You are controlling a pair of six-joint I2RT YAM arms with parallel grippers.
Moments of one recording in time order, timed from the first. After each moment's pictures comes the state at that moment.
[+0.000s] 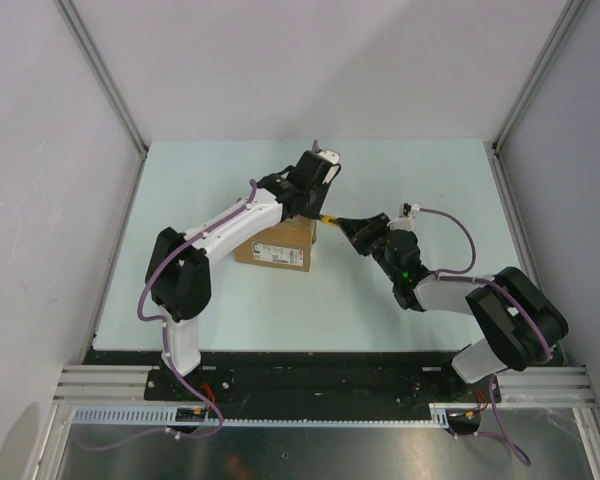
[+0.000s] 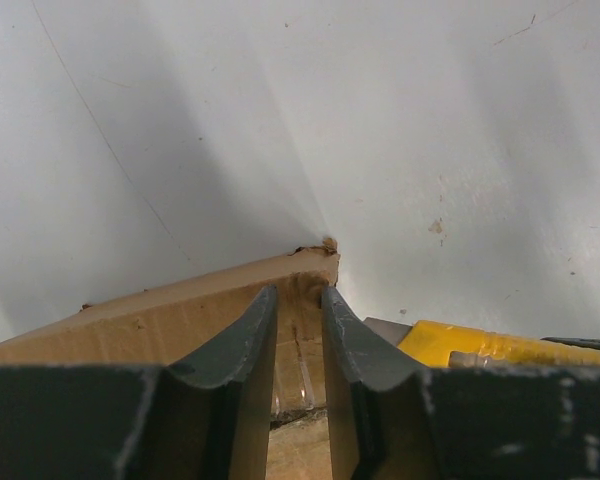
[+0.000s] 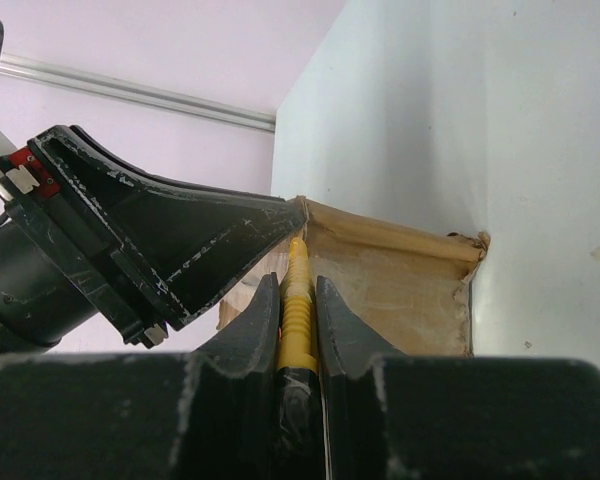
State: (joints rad) left arm -0.69 1.92 1.68 -0.61 -0.24 -0.15; right arm 0.59 1.50 0.52 0.90 0.12 1.23
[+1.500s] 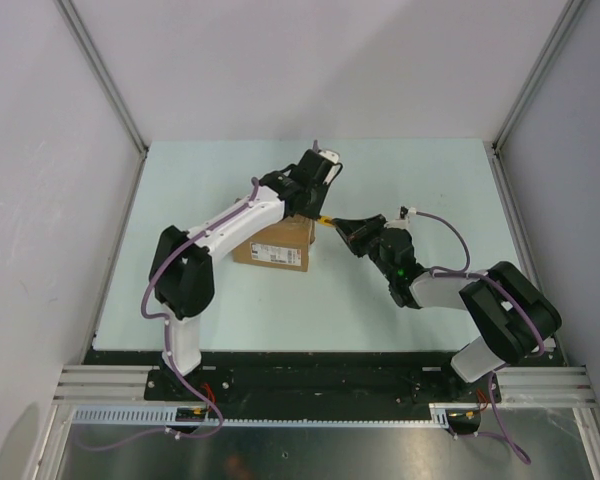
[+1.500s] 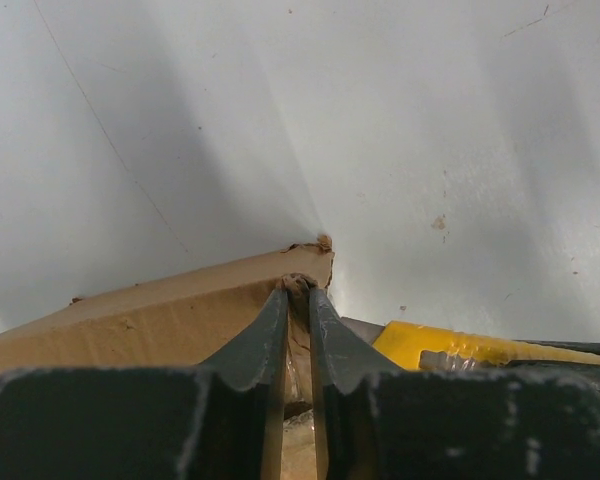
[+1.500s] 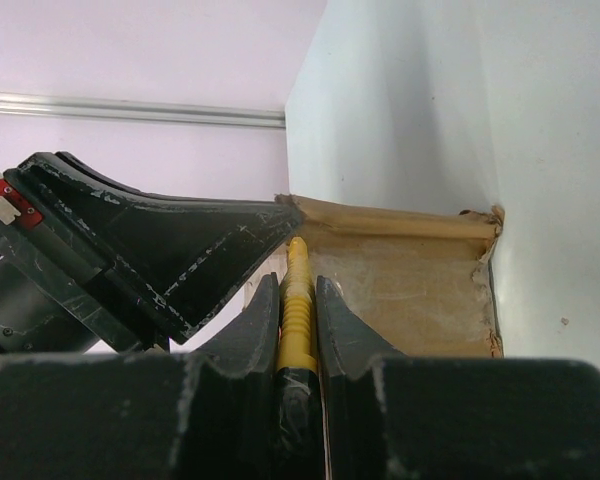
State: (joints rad) left arm -0.69 1.94 1.71 -0.66 -0.23 -0.18; right arm 0.61 1.54 0.55 0.86 0.12 1.39
